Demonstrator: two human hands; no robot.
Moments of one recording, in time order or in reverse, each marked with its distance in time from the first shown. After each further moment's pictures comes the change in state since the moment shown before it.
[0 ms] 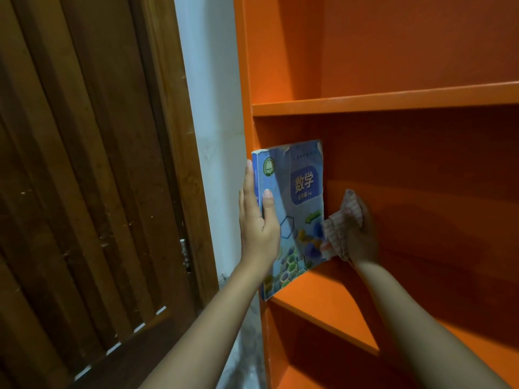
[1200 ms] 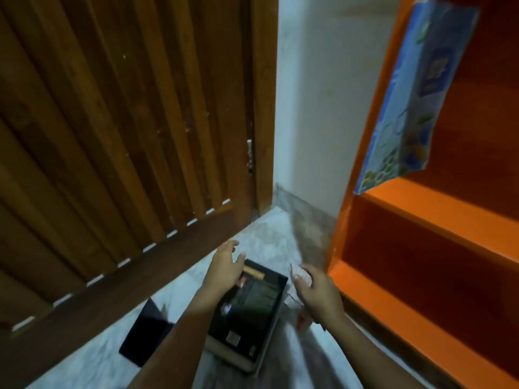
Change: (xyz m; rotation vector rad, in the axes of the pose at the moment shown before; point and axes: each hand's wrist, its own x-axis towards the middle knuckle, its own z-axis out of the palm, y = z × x) left_hand -0.220 -0.132 -0.250 0.637 -0.397 -0.915; right_hand -0.307 0.108 0.076 -0.685 -0.683 0.262
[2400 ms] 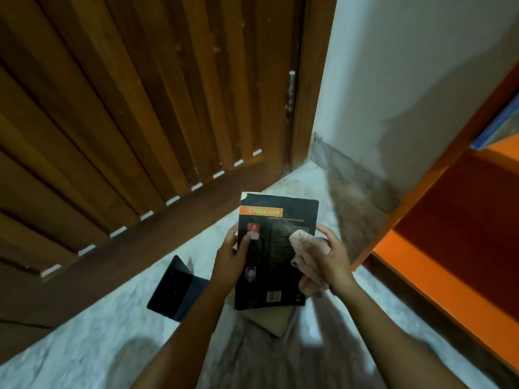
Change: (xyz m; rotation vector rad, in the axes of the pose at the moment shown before) left_hand -0.011 -0.101 0.017 -0.444 0.095 -0.119; right_hand 0.032 -0.006 0.080 0.670 -0.105 0.212
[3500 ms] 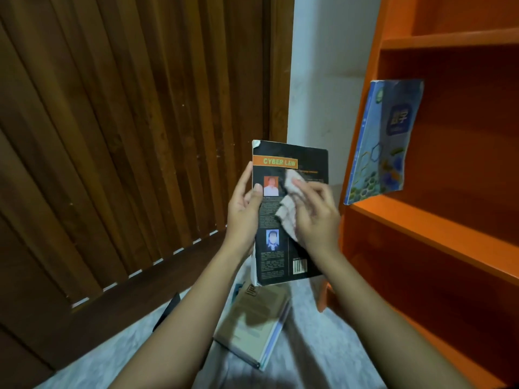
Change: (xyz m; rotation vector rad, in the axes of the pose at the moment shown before) left_hand -0.128 0.269 -0.008 -0.596 -0.114 0.515; right_hand -0.111 -0.215 -0.031 -0.400 0.417 -1.070
